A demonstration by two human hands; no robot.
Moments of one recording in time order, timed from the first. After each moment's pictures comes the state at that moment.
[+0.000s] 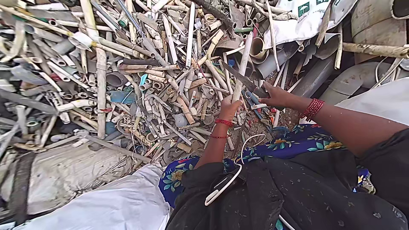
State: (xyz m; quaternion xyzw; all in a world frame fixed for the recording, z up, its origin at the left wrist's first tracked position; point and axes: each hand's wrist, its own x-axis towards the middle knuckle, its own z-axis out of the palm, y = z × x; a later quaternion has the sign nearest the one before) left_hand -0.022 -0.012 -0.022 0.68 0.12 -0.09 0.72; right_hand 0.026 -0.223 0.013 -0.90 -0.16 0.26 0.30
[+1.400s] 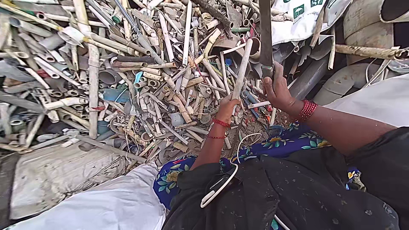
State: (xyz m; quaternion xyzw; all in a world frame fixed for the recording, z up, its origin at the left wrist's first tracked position) left_hand -0.034 -0.015 -0.006 0.62 0.15 -0.14 0.75; right_hand -0.001 -0.211 0.015 -0.87 -0.27 -0.16 0.37
